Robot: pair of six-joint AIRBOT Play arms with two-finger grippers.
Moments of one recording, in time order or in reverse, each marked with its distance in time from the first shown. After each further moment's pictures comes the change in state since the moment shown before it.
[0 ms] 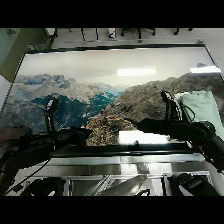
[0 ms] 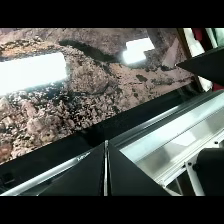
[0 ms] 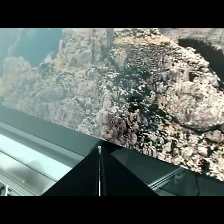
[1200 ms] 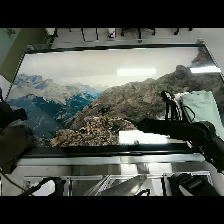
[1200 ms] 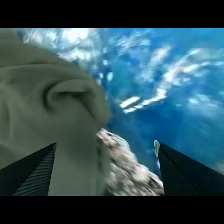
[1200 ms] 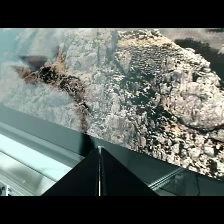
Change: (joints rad) left arm 0.916 -0.673 0.362 0.772 0.151 0.044; right arm 0.000 0.000 0.000 0.002 0.000 0.001
